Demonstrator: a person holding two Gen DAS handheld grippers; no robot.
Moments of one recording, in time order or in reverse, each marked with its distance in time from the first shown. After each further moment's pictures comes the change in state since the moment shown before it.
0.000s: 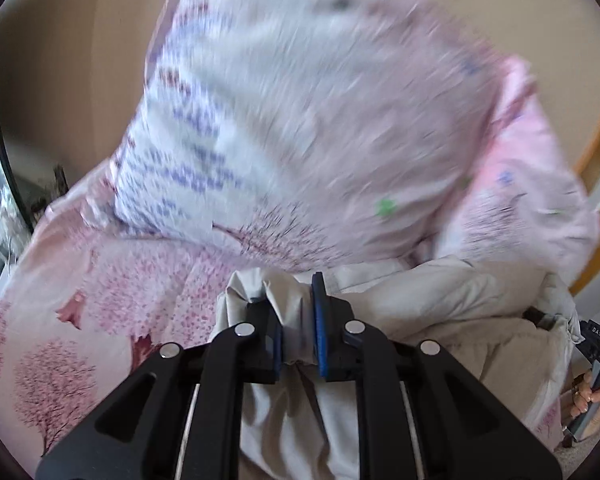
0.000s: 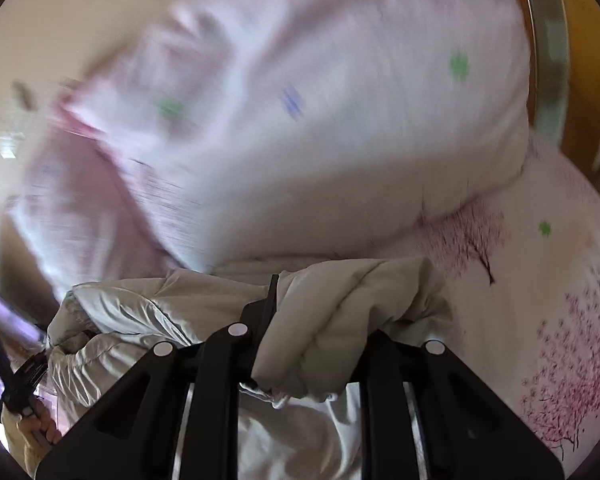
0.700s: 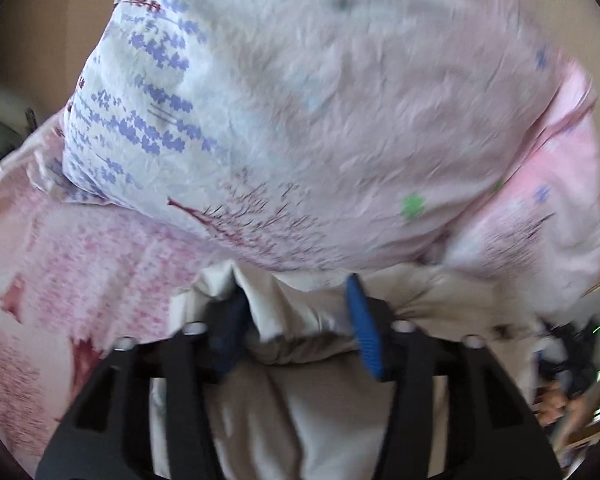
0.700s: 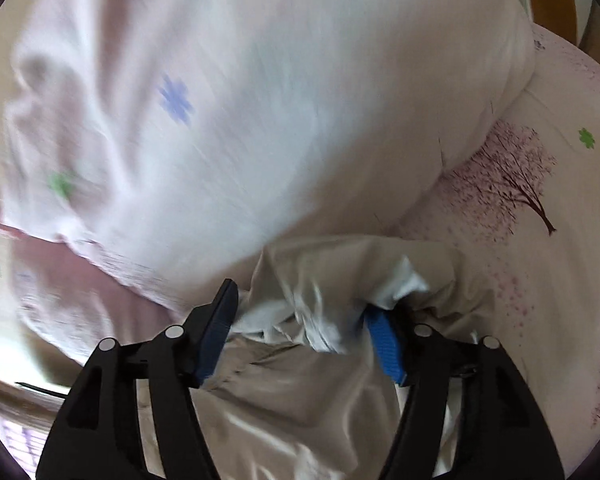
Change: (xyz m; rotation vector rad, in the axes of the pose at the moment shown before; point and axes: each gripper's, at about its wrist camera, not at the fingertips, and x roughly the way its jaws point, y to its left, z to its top) left arm 0.050 0.015 0.017 -0.151 0.140 -0.111; right arm 0.039 -0.040 0.021 0.360 0.081 0.130
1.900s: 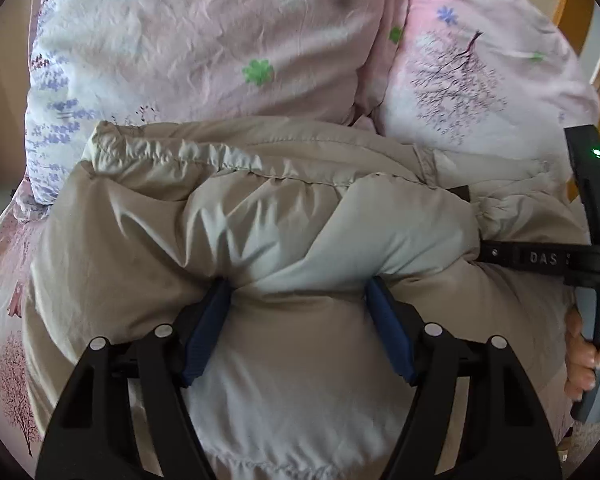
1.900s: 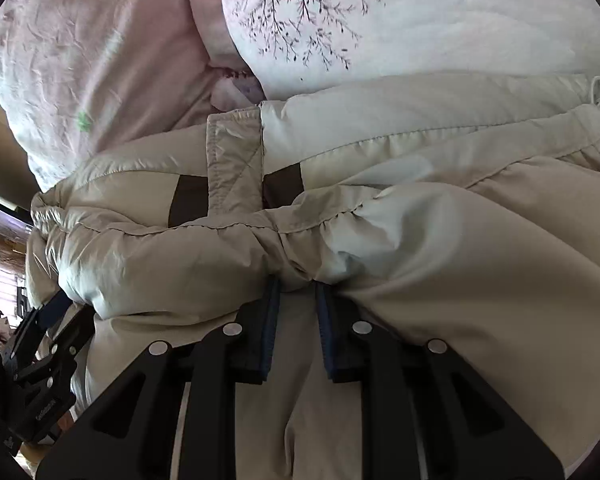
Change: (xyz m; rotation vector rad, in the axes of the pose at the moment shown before) left arm 0.022 -0.090 -0.110 0.417 0.081 0.148; right arm 0.082 0.101 -0.146 -0.566 0.338 -0.217
